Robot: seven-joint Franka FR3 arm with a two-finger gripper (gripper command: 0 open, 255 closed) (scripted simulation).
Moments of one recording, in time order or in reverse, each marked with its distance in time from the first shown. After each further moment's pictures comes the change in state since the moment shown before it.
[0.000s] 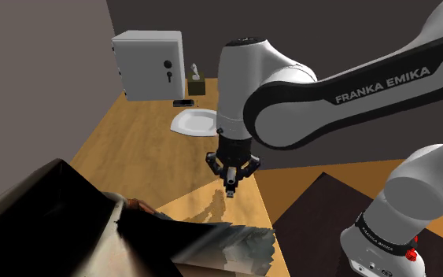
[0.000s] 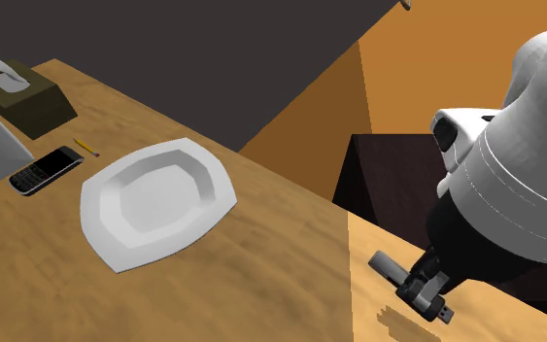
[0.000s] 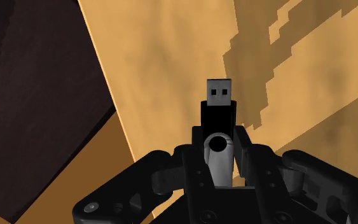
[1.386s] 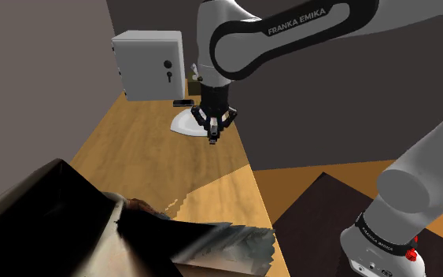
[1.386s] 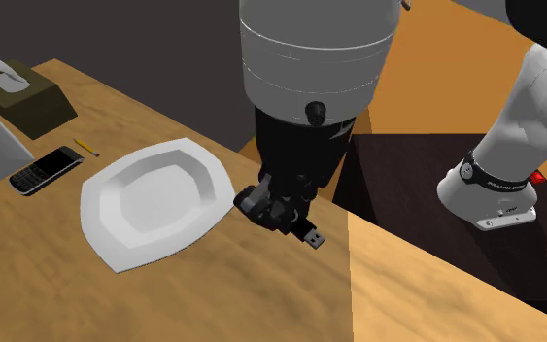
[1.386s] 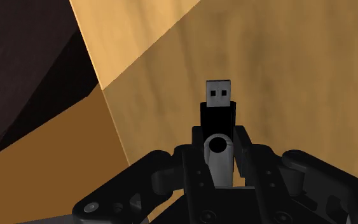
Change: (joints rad) arm -0.193 0.327 -0.051 0.361 -0.280 -0.108 -0.048
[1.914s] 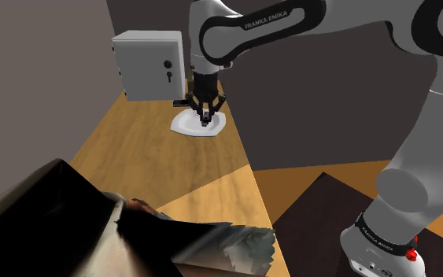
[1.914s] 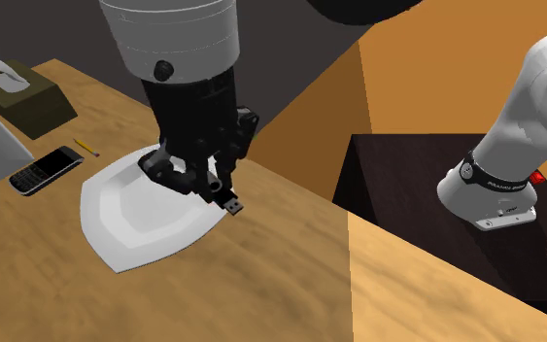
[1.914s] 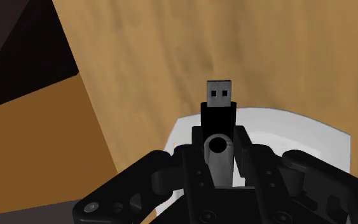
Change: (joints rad) arm -0.018 0.294 -0.036 0.272 -0.216 -0.059 0.016
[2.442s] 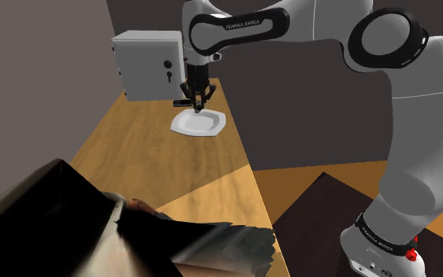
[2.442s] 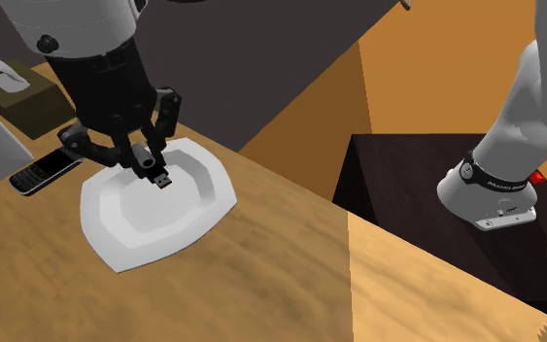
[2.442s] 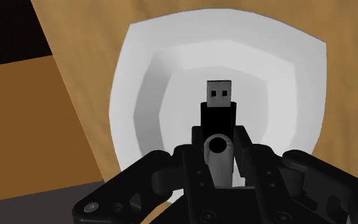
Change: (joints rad) arm 0.092 0.318 -0.081 0.411 -0.173 -0.144 -0.028
